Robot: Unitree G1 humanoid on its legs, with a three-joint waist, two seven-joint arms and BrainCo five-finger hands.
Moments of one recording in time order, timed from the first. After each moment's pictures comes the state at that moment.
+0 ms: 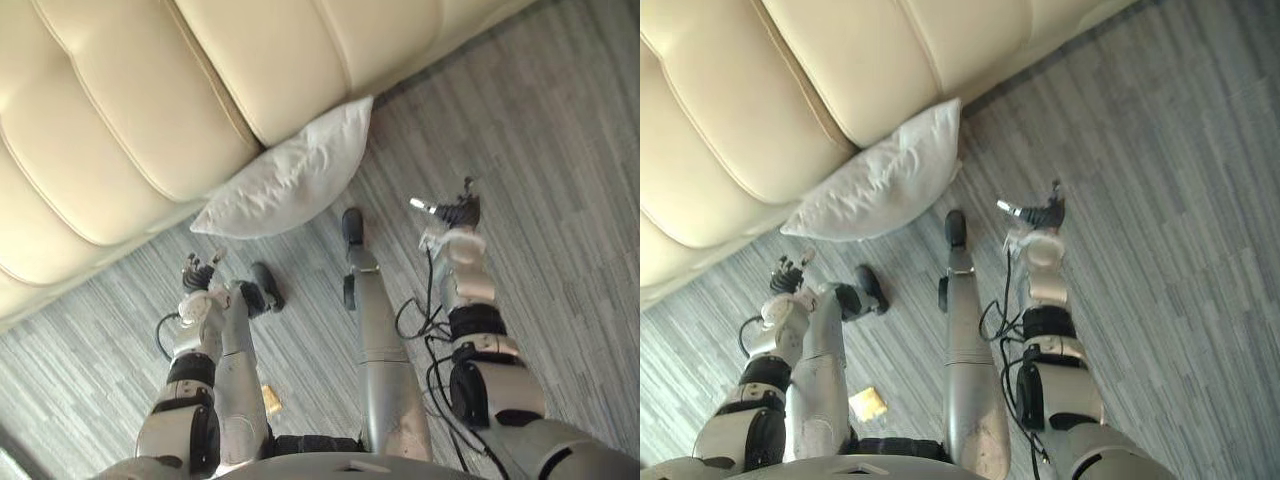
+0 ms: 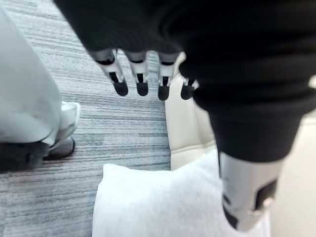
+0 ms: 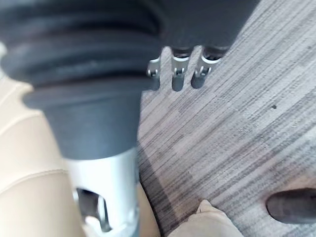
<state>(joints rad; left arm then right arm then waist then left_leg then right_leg) -0.43 0.03 0.31 0.72 -0.38 -0.02 0.30 -0.68 -0.26 -0.24 0.60 0.08 0.04 -0.34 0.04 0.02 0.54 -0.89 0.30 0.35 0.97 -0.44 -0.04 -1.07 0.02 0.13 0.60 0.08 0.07</state>
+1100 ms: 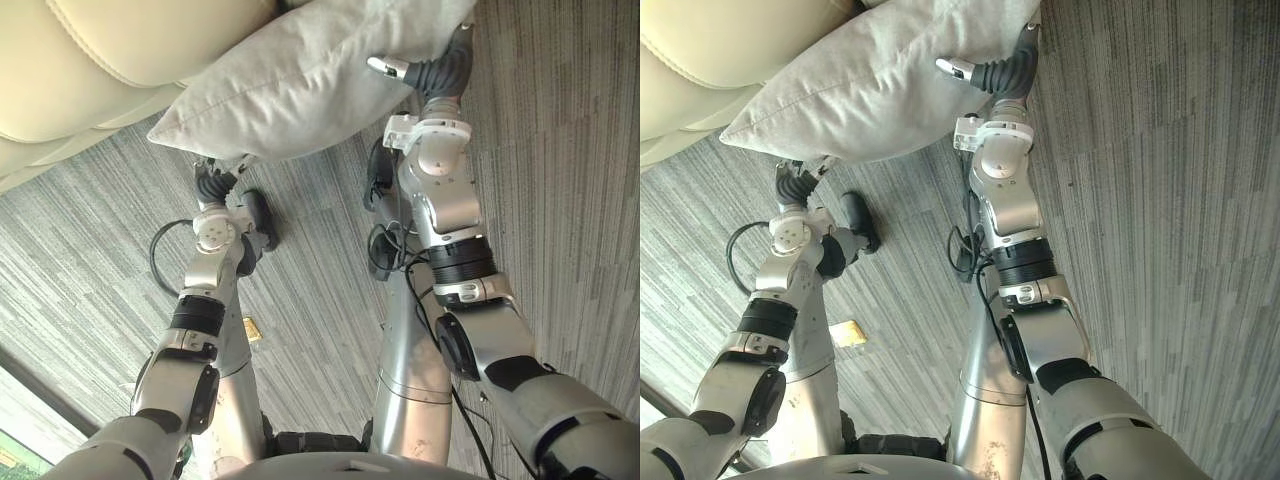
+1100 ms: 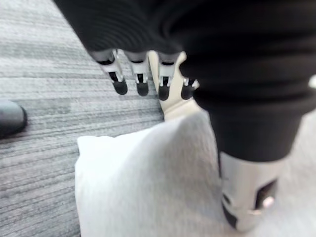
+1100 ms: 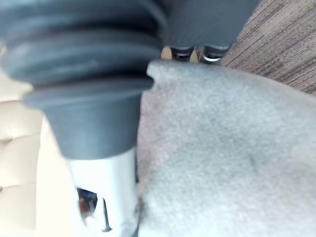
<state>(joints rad) -0.65 0.09 -0.02 0.44 -0.25 -0.01 0.42 -0.96 -0.19 0.06 0.25 0.07 0.00 -0.47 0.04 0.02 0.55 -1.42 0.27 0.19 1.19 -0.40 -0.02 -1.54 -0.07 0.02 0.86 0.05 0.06</state>
